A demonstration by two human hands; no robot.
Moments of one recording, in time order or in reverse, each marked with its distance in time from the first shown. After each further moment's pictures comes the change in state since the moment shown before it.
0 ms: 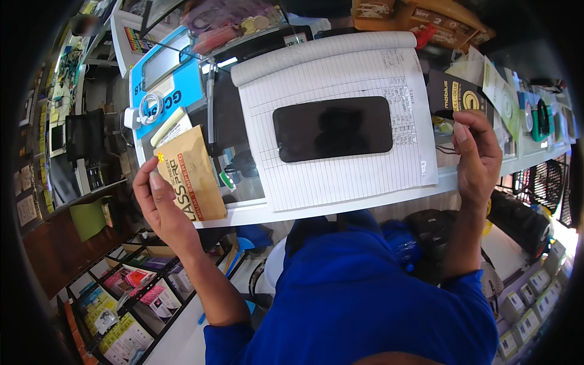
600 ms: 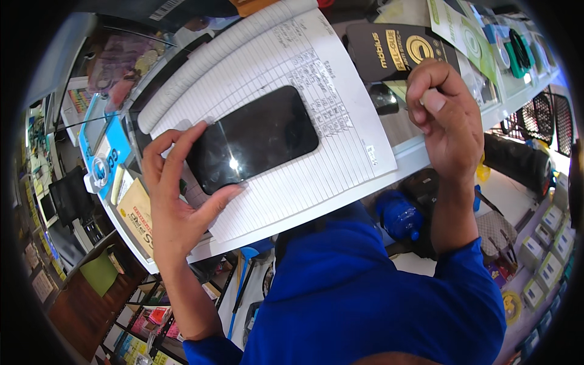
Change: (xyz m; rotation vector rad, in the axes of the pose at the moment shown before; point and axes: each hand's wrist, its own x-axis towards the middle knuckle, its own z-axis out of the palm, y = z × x) left_hand 0.014 0.033 0.103 0.488 -0.843 0.400; right_hand 0.003 0.000 -0.005 0.220 -0.031 0.100
